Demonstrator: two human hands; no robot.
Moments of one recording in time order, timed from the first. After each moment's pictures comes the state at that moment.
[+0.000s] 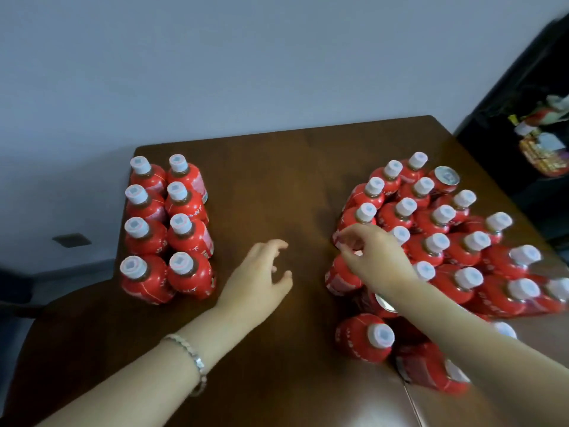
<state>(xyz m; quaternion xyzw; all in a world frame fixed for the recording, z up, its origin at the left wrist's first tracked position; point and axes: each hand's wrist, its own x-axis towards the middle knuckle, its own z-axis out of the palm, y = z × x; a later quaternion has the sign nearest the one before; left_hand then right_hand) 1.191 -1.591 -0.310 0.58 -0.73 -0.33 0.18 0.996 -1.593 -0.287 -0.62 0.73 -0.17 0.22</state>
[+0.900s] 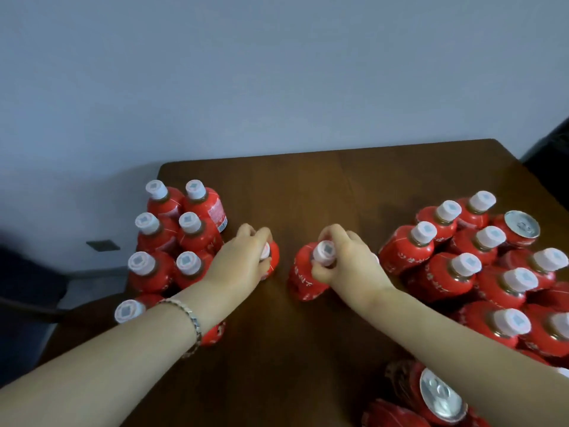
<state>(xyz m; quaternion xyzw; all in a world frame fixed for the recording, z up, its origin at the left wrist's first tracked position) 1.206 -1.706 -0.321 0.64 -0.74 -0.20 0.02 1.028 -1.687 -0.303 -0.66 0.65 -0.16 0.34</state>
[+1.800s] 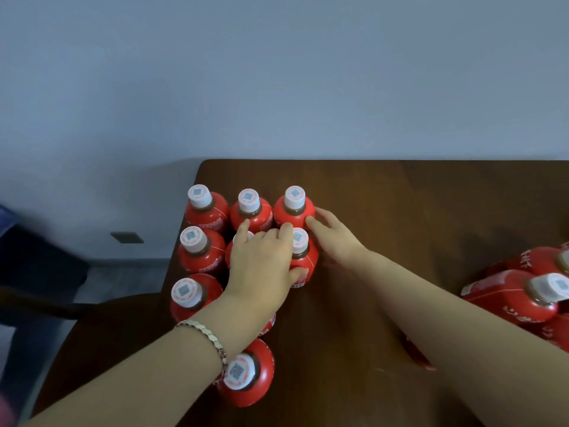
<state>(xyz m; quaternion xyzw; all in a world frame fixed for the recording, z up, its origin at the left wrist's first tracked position) 1.269 -1.757 -0.354 0.66 -0.75 -0.04 0.02 1.145 -1.823 -0.387 -0.45 0.62 -0.23 0.60</state>
